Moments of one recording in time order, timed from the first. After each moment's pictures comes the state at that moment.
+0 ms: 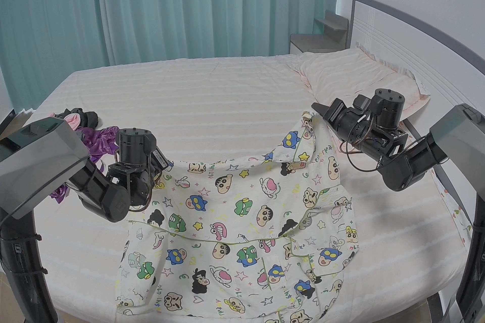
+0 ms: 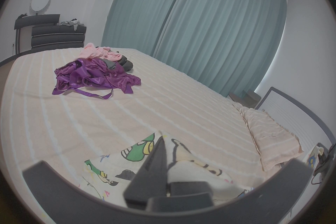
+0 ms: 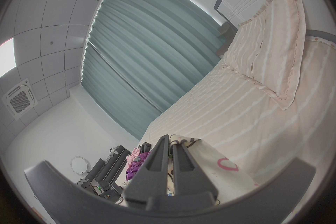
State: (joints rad) left arm -0.28 2.18 -0.95 -0.83 0.48 -0.66; right arm 0.31 2.20 -1.16 -1.05 0.20 0.79
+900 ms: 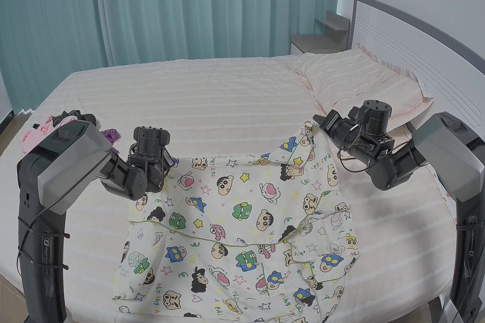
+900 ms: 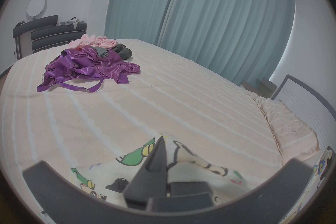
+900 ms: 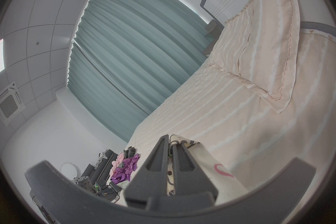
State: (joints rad) left arm -0.23 2.41 -1.33 -0.55 0.47 -0.66; right arm 0.27 2.36 -1.30 -1.00 0.16 0.79
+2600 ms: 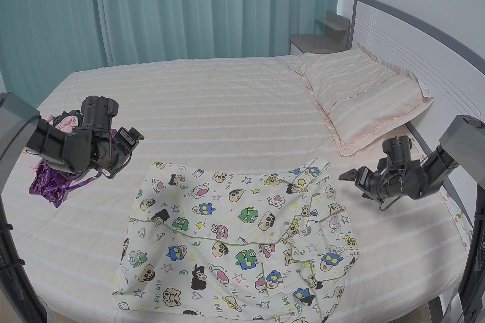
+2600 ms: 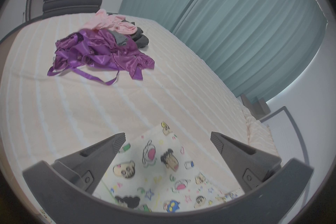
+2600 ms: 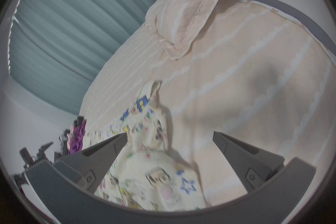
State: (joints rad) left arm -0.09 2.04 -1.17 -0.24 0.13 -0.93; right arm 0.09 2.26 -1.03 -0.50 0.19 0.62
